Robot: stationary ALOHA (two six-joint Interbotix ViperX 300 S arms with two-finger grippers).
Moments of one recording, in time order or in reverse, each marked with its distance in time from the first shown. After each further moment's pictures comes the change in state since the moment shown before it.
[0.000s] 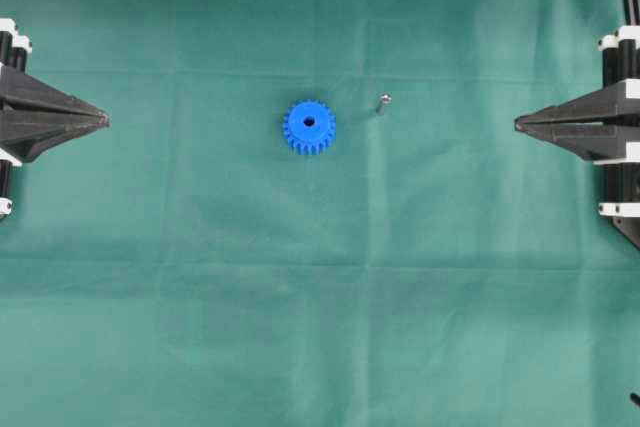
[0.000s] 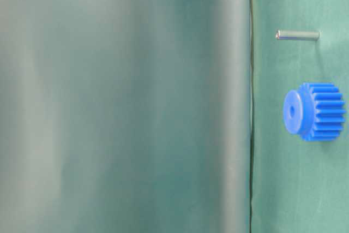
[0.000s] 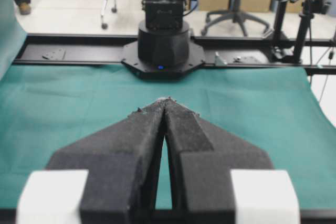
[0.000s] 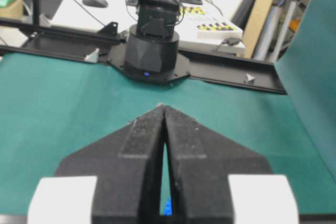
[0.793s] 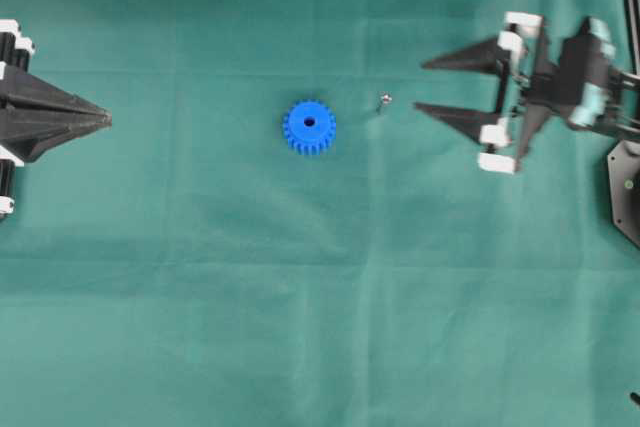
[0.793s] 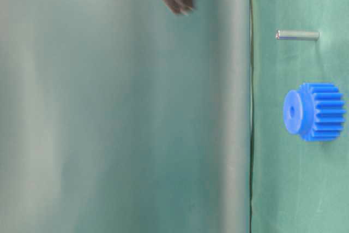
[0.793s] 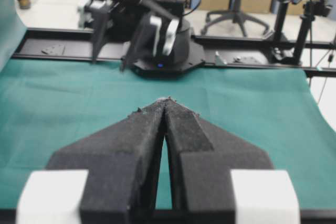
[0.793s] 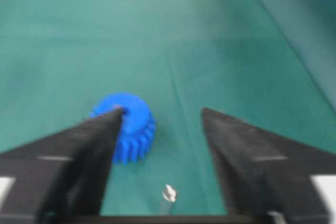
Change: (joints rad) left arm 0.000 0.008 0.006 -0.032 -0.006 0.005; right arm -0.230 0.663 -0.048 0.028 -0.342 0.015
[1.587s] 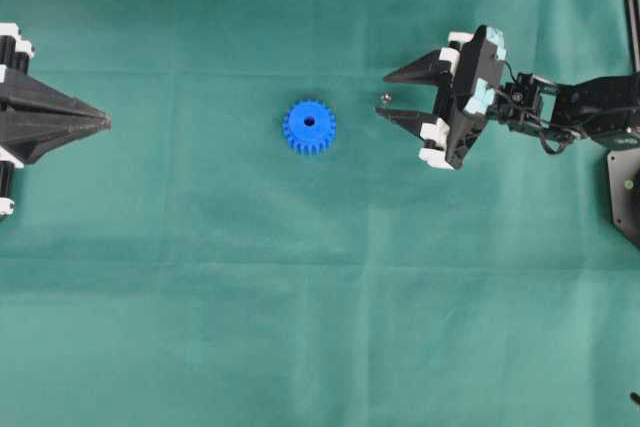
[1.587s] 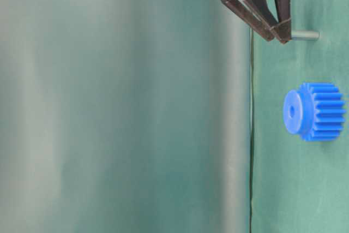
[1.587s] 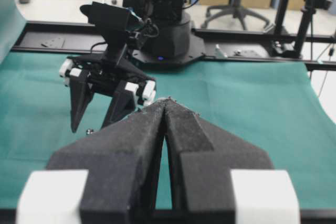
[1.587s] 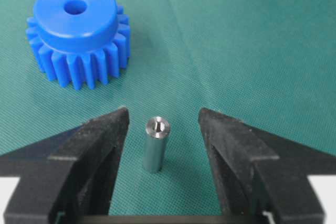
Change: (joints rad) left arm 0.000 -0.009 0.018 0.000 0.000 -0.002; right arm -0.043 0.422 -0.081 0.023 -0.146 0.061
